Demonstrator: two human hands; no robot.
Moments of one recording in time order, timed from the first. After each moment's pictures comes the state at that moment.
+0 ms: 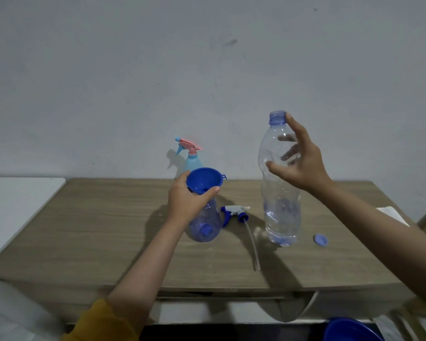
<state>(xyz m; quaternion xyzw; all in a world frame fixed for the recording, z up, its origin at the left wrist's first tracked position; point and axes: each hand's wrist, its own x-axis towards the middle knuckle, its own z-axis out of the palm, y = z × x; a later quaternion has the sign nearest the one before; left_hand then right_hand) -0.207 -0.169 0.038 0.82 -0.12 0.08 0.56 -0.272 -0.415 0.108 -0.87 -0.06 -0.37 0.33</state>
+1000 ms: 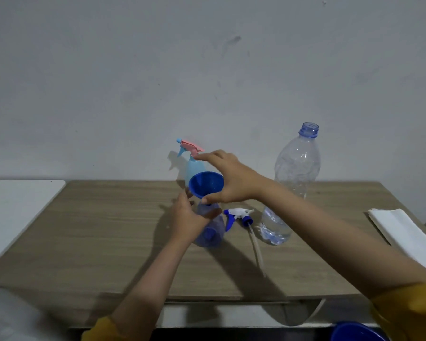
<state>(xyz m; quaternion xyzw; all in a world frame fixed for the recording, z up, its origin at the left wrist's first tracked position) -0.209 -0.164 0.011 0.83 -0.07 -0.03 0.56 -0.214 -0.314 0.103 -0.96 -0.16 -0.06 0.22</state>
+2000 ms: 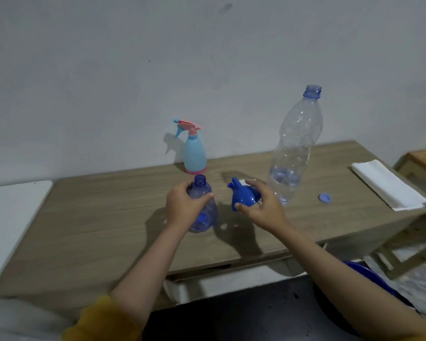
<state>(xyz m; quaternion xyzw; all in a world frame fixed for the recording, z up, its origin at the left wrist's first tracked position) -0.193 -0.104 -0.010 0.85 -0.14 0.03 0.51 -0.295 -0.280 -0.037 -0.86 0.20 -0.22 0.43</state>
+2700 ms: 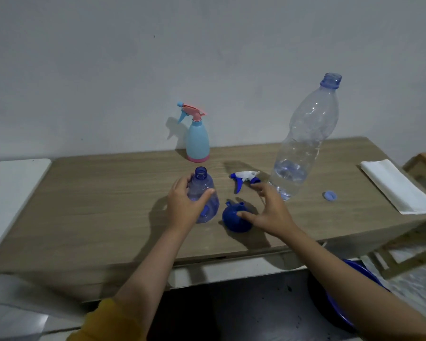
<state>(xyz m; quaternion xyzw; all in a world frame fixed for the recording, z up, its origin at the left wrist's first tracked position) -0.200 -0.099 -0.046 0.82 -0.16 0.03 0.54 -0.305 -0.298 -0.062 -0.91 0.15 -0.15 0.36</state>
